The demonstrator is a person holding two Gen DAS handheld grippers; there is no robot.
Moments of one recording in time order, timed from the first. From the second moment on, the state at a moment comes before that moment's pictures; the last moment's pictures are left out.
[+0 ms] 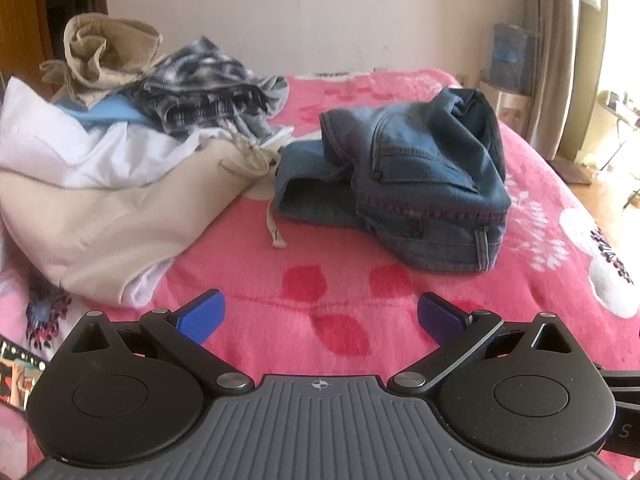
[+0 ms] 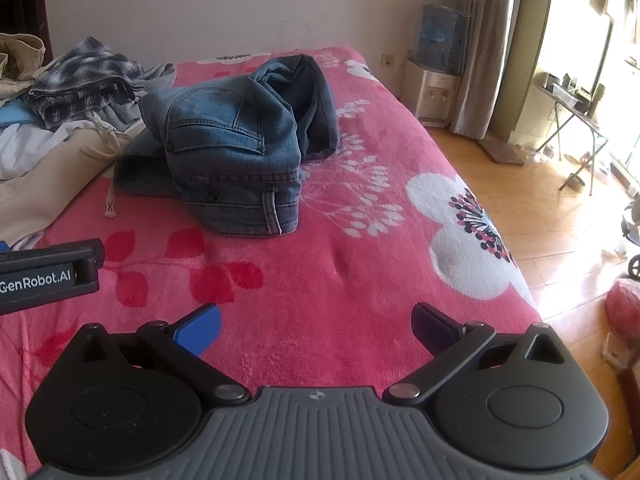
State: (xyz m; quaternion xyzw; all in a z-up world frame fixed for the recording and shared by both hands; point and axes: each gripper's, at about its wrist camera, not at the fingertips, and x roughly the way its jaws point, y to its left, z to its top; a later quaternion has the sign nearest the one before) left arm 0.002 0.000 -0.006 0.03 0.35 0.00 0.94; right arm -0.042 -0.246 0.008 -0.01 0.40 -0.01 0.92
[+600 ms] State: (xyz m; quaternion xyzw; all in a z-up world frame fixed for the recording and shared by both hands) left arm 0.043 0.023 -0.029 -0.07 0.34 -0.06 0.93; right arm -0.009 -0.252 0.000 0.02 0.34 0.03 0.94
